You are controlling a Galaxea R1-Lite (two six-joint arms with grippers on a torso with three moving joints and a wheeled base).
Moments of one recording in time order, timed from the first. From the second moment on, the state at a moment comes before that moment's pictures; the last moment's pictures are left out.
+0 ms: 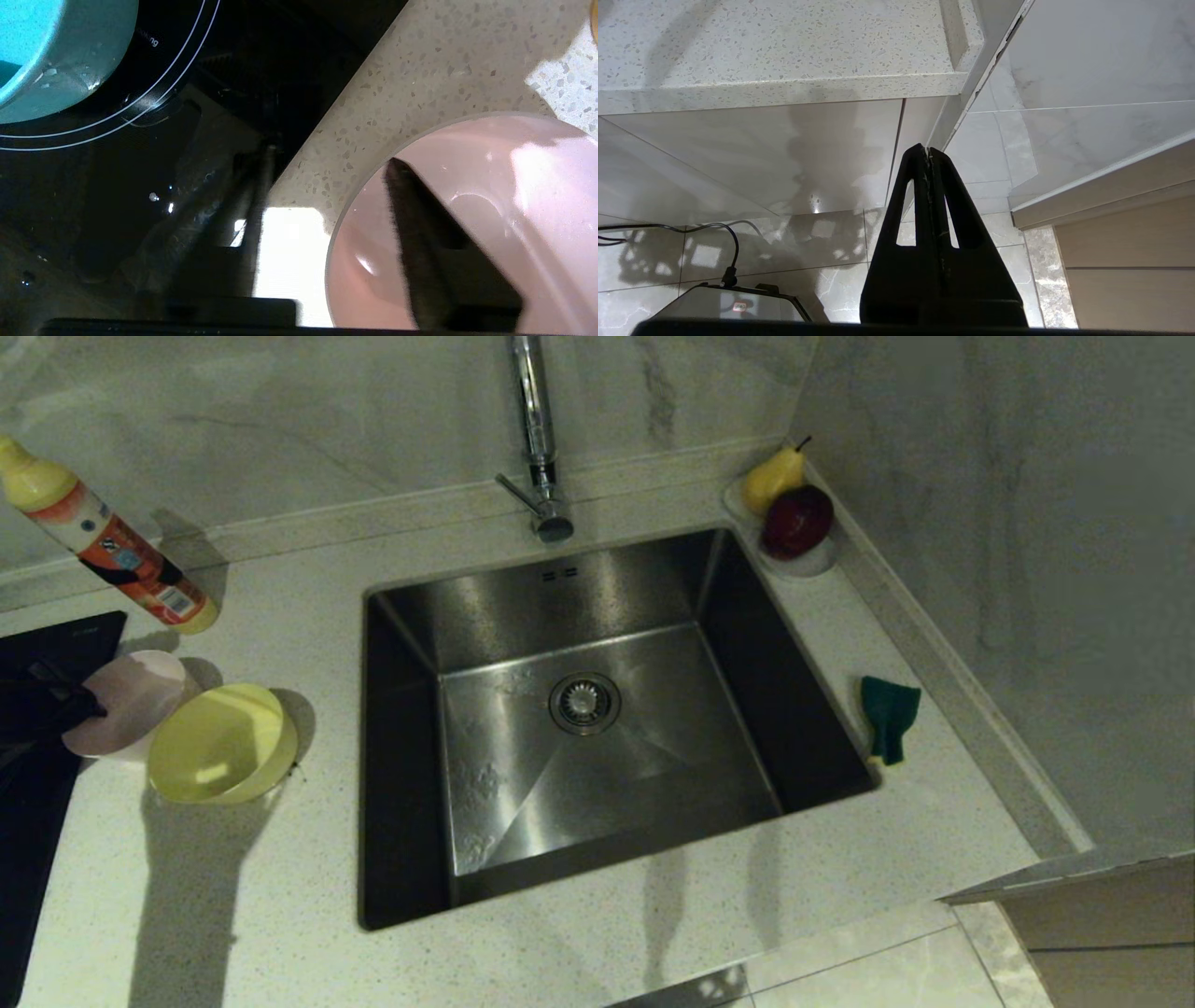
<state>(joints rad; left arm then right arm) 0.59 1.82 -1.34 0.10 -0.11 -0.44 0.00 0.00 0.00 0.00 0.04 -0.09</state>
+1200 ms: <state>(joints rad) 0.60 1.63 -1.40 0.15 -0.12 -0.42 0.00 0.00 0.00 0.00 0.04 -0.09</state>
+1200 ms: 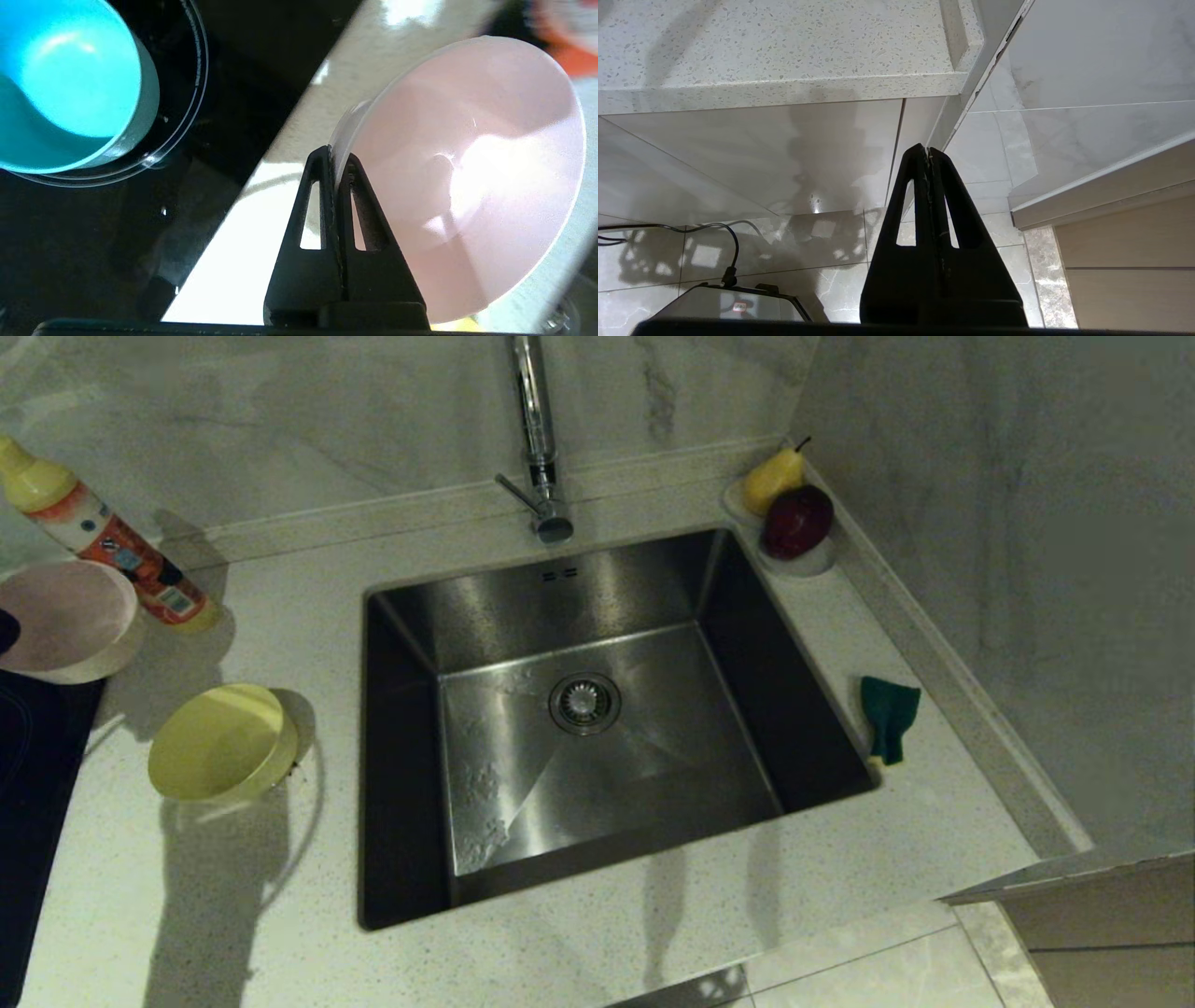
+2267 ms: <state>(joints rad) 0.45 1.51 -1.16 0.25 -0.23 -0.40 0.00 0.00 0.00 0.00 0.04 -0.09</state>
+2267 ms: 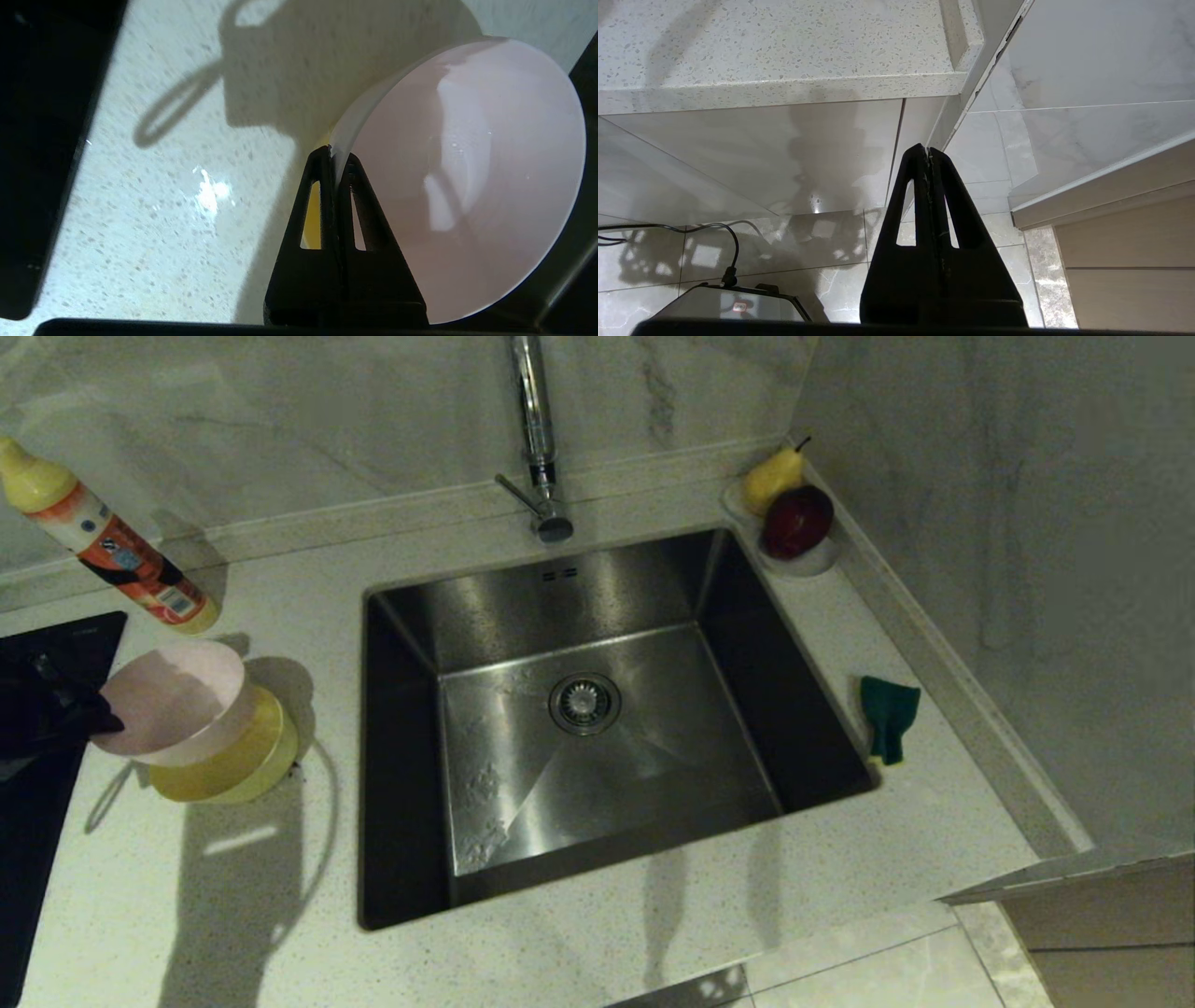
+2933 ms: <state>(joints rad) 0.41 1.51 -1.03 0.08 -0.22 -0.41 0.00 0.00 0.00 0.00 0.04 -0.09</state>
